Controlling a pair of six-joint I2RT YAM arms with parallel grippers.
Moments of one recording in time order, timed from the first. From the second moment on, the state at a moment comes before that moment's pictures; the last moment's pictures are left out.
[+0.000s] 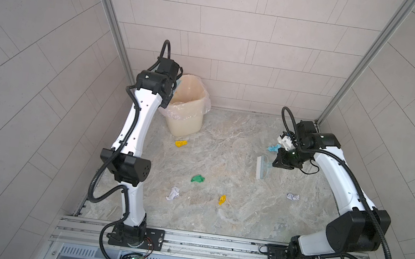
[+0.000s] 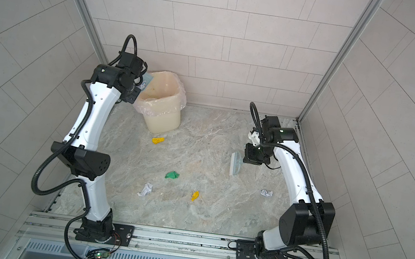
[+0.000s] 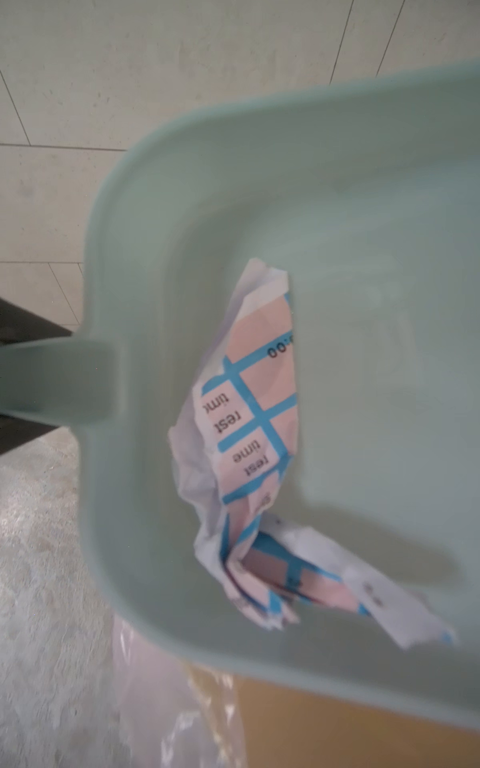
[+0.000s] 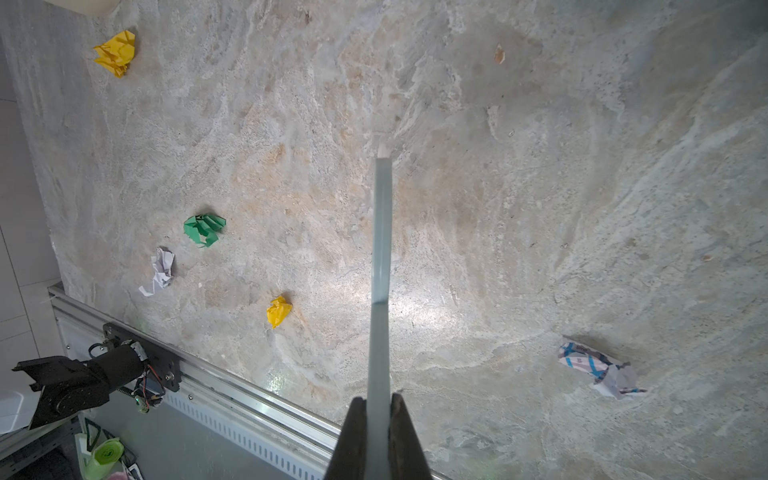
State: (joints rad) left arm -0.15 1.95 2.40 -1.45 -0.59 0.22; right arm 0.09 1.48 1.46 -1.31 -0.36 0.09
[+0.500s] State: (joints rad) left arm -0.29 1.96 2.05 -0.87 -1.12 0.91; right arm 0.09 1.48 1.46 -1.31 -0.38 0.09
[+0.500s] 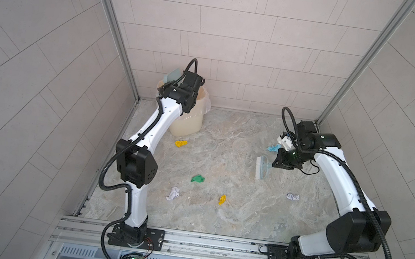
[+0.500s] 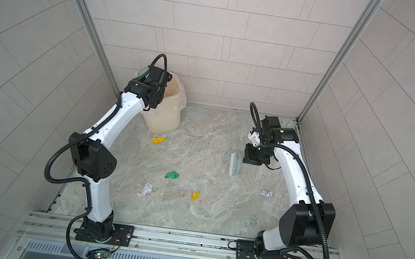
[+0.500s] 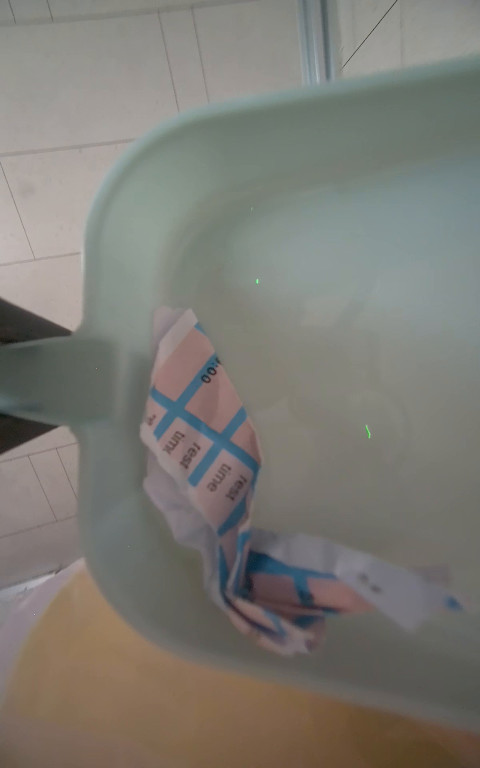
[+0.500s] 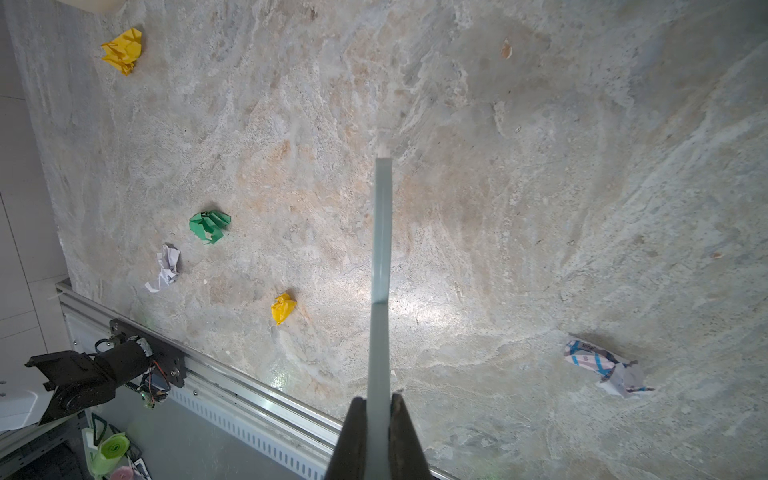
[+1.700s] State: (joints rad) left arm -0.31 1.82 1.75 -0.13 -1.19 1.57; right arm 0.09 1.46 1.42 -1.31 -0.36 0.09
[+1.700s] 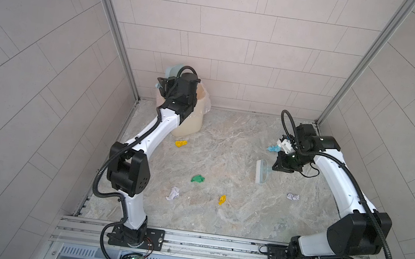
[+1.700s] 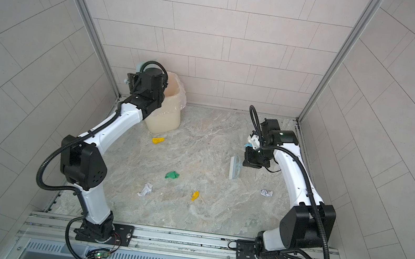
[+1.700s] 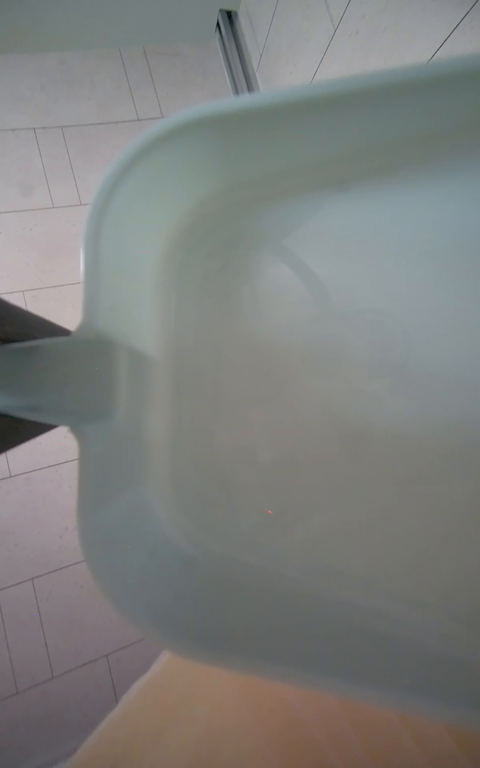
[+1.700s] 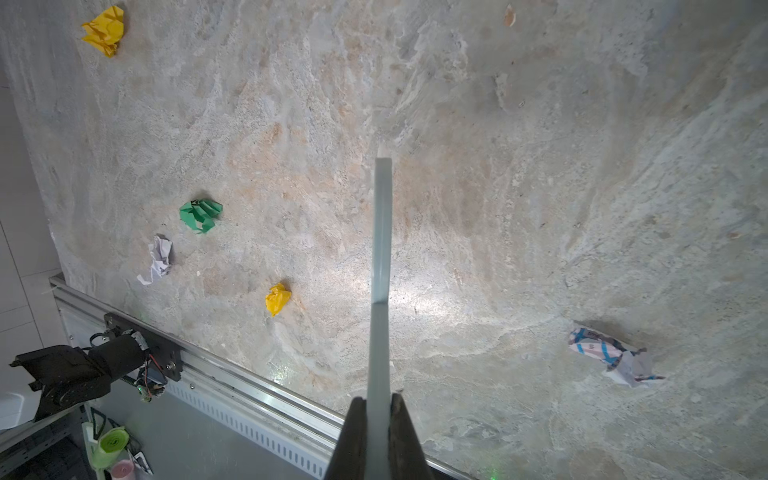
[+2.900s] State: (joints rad) left arm -0.87 1.96 1.80 -1.04 -0.44 0.27; right arm -0.11 1.40 1.21 -1.32 0.25 0.18
